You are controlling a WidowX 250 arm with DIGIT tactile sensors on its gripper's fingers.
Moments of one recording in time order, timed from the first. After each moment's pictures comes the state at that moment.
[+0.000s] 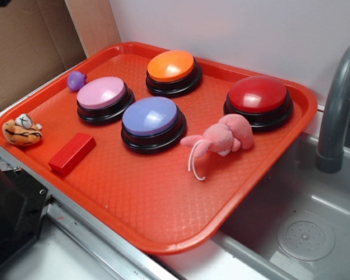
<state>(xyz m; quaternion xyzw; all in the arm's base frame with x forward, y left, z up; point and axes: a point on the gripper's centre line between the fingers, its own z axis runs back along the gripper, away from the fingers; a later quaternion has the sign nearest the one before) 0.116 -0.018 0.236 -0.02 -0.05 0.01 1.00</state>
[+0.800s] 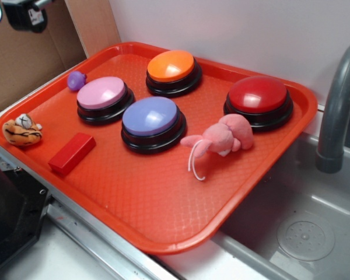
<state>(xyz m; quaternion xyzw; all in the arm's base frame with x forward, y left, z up) 0.164 0.067 0.166 0.00 0.03 0.15 0.99</state>
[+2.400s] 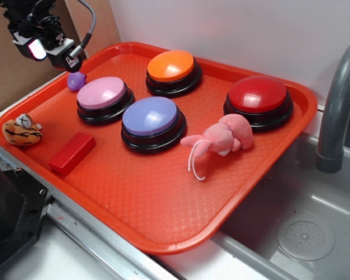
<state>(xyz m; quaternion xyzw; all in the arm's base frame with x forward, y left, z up) 0.192 0.087 0.108 0.01 -0.10 0.07 0.99</state>
